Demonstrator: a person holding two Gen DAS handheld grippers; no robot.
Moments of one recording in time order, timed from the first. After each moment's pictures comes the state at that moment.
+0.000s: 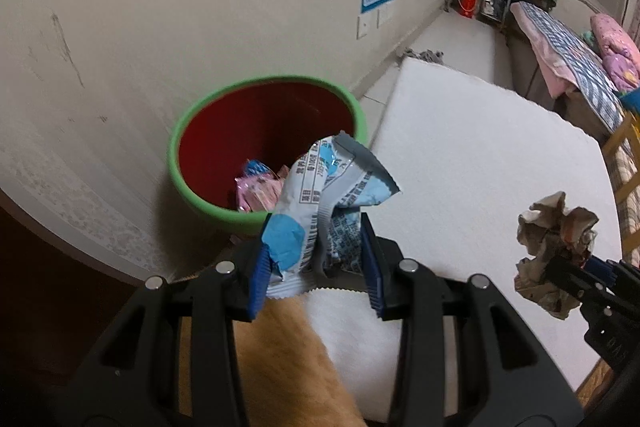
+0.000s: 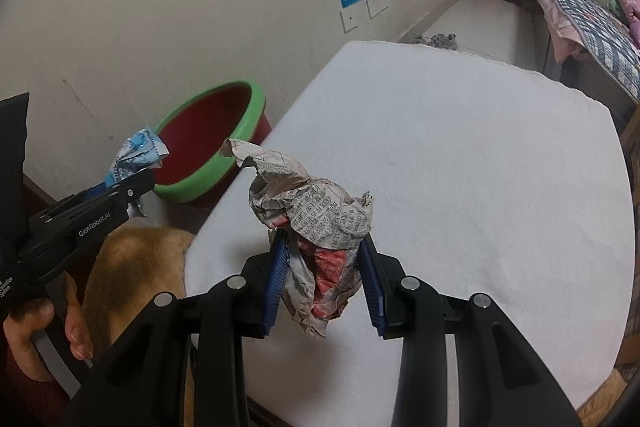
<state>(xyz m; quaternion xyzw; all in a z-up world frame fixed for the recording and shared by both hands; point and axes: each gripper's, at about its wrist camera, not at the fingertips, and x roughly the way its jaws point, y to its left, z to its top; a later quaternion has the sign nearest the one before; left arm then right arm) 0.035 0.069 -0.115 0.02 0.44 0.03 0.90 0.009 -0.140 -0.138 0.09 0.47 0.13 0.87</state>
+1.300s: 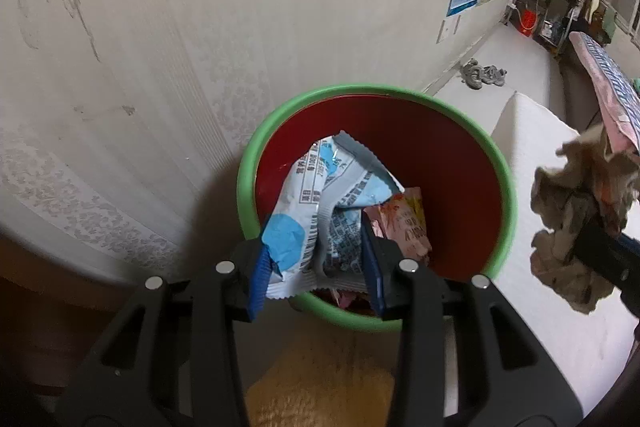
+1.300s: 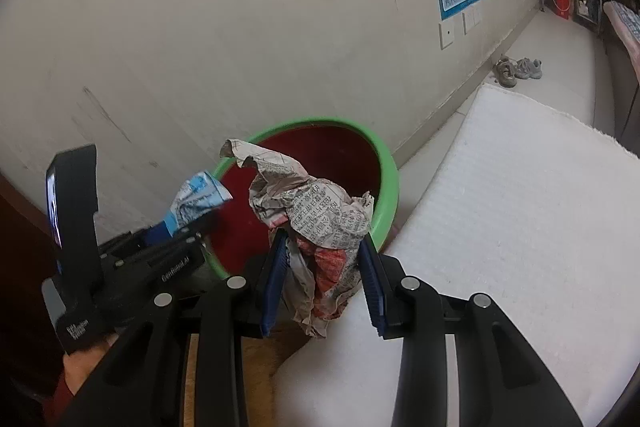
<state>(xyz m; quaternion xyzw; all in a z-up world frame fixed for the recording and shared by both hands) 0.126 0.180 -0.149 -0.04 0.47 0.11 0.88 0.140 -0.006 -0.130 0.07 0.47 0.24 0.85</state>
